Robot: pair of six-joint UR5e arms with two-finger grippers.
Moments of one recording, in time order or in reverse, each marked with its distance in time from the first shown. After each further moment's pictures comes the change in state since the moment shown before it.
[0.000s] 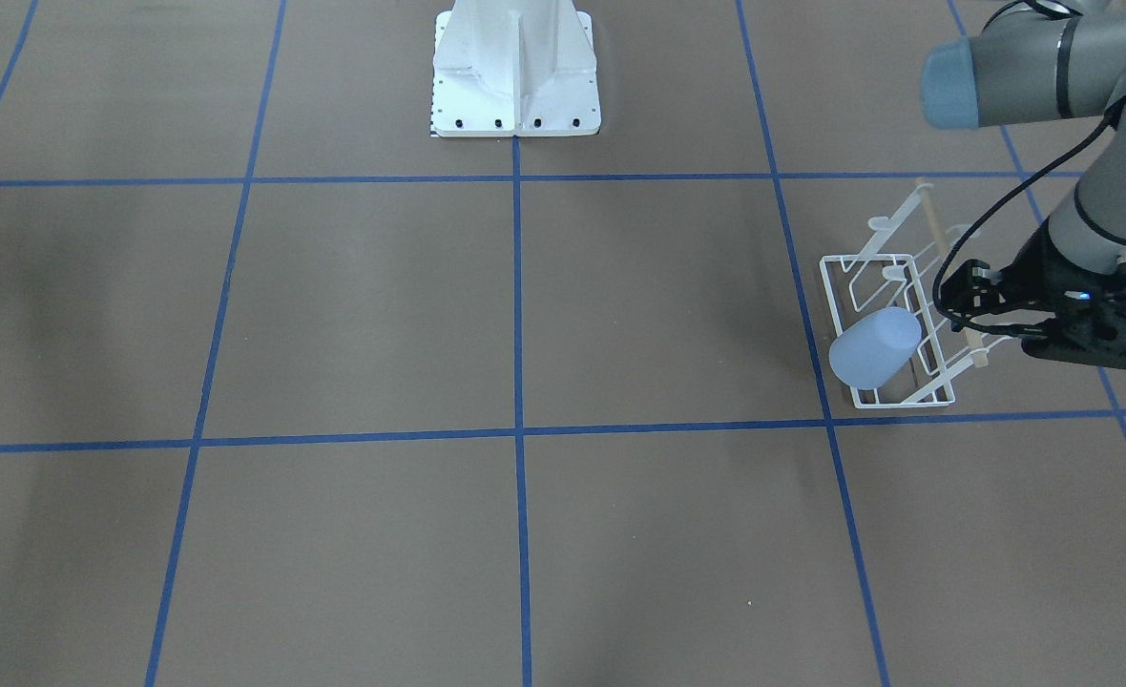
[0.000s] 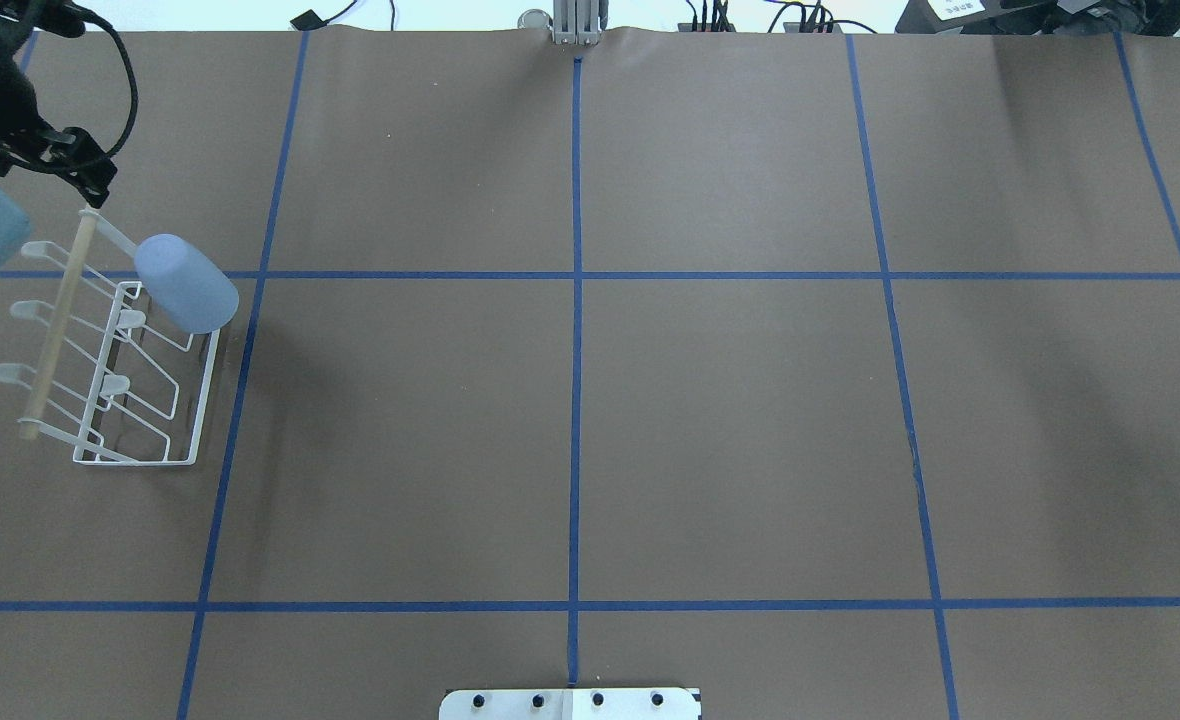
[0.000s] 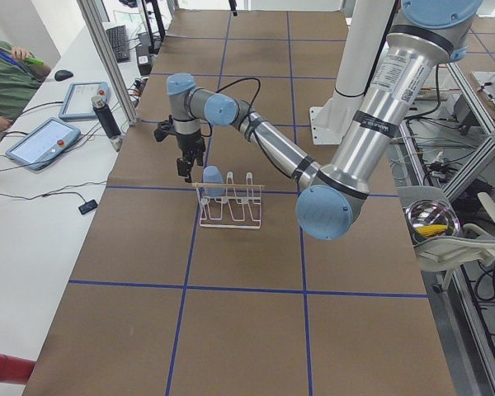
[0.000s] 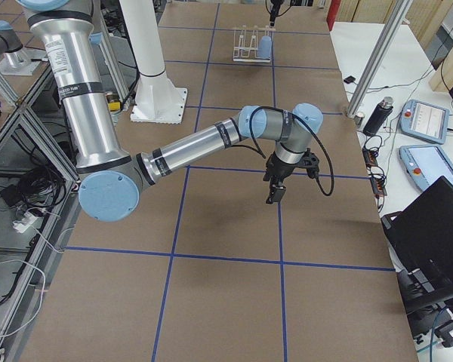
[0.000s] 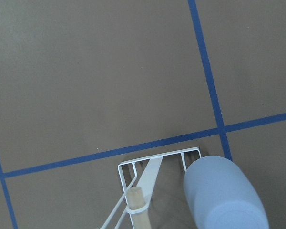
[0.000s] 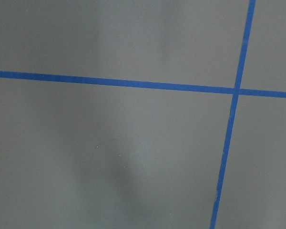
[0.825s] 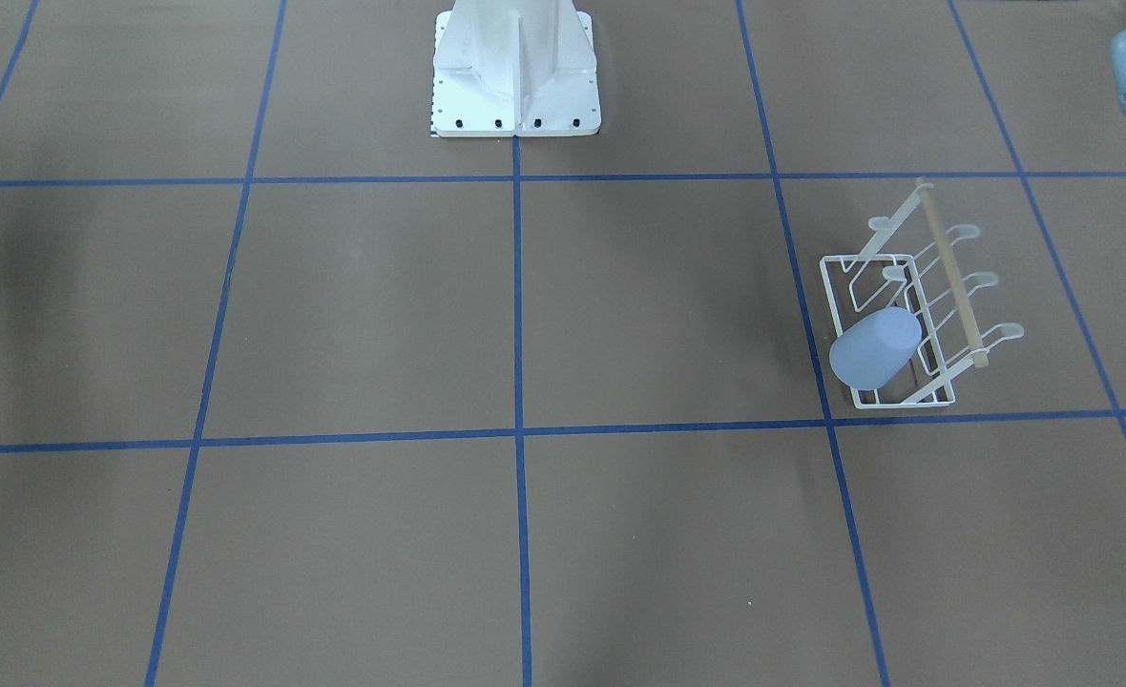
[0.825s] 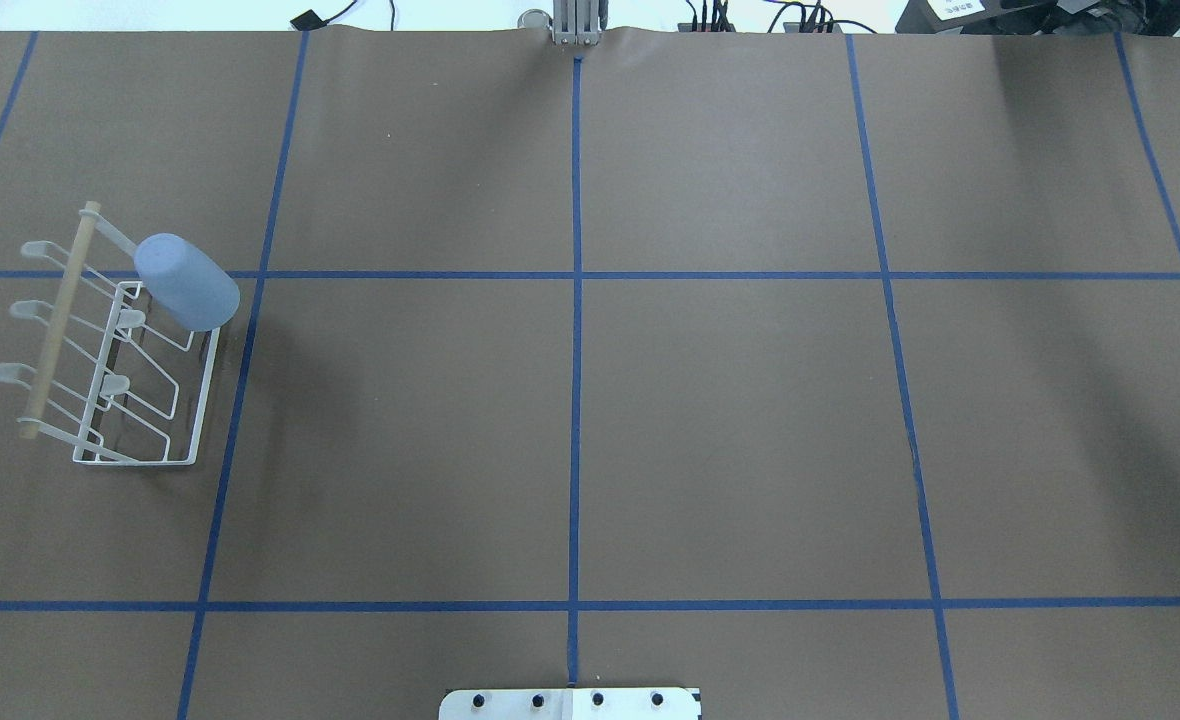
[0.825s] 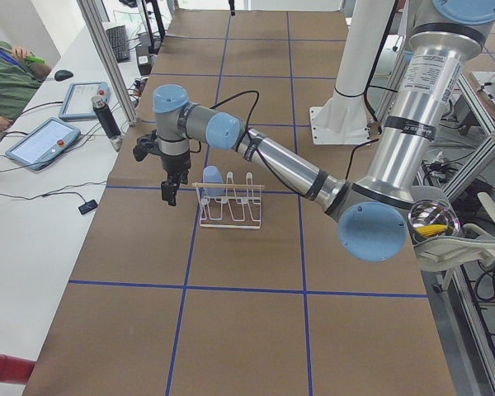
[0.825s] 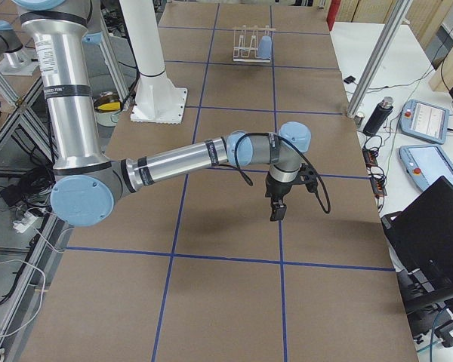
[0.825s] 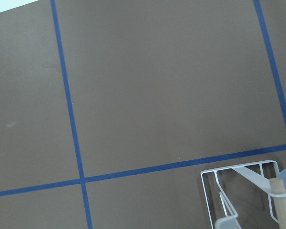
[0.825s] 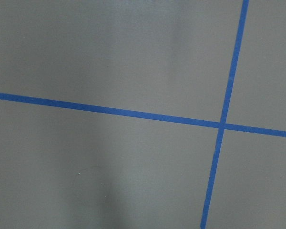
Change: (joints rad) left arm -0.241 0.156 0.035 -0.177 -0.074 0.066; right arm 0.048 -0.142 -0.040 0.339 -0.014 0.008
